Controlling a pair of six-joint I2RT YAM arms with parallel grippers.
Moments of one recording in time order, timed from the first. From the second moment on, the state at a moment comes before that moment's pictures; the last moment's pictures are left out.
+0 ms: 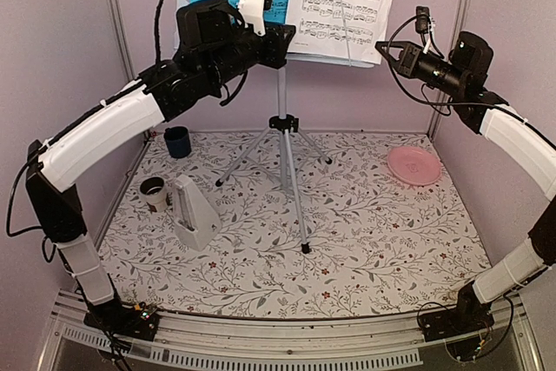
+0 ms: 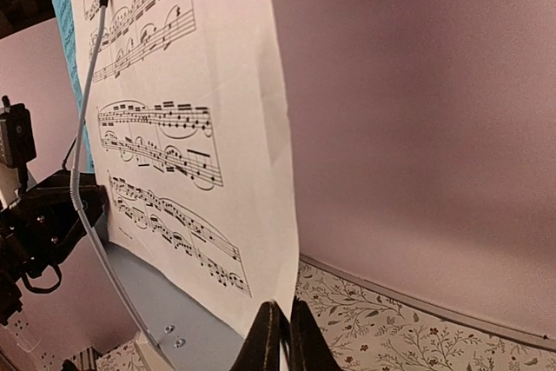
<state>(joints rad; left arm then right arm) -0.90 1.79 2.00 -0.10 -0.30 0.04 0.27 1.45 1.44 0.19 -0.58 0.41</state>
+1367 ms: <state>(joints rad) -0.45 1.09 0.92 -0.40 0.03 -0.23 0.33 1.32 0.95 0.18 -0.62 0.36</state>
